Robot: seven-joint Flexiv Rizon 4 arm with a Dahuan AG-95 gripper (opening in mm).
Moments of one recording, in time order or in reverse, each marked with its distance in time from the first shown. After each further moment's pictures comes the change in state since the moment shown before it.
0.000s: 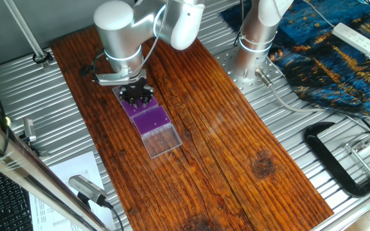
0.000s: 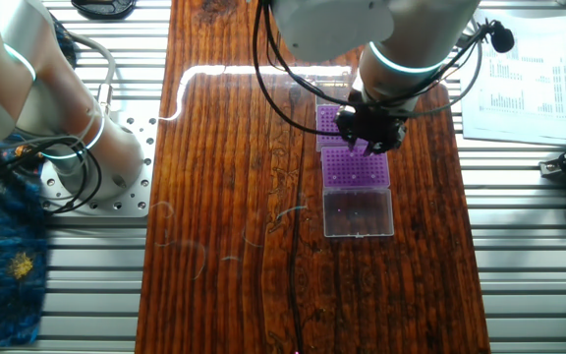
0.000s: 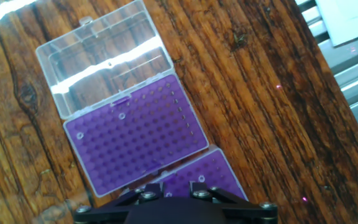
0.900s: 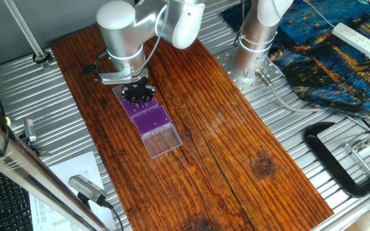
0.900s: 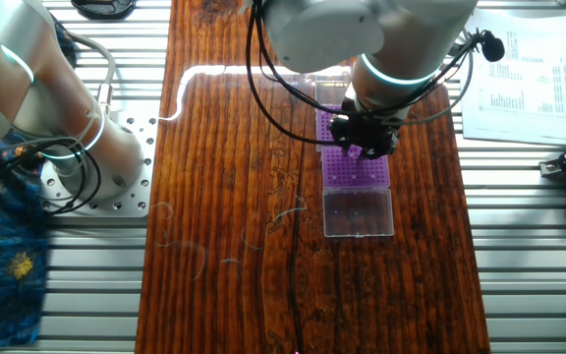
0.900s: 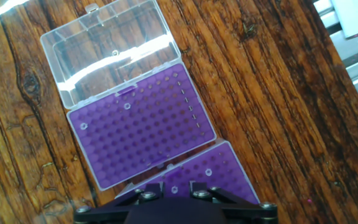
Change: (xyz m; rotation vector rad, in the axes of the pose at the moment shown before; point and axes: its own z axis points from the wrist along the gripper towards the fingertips) arm 0.008 0.004 0.009 0.002 -0.006 0.000
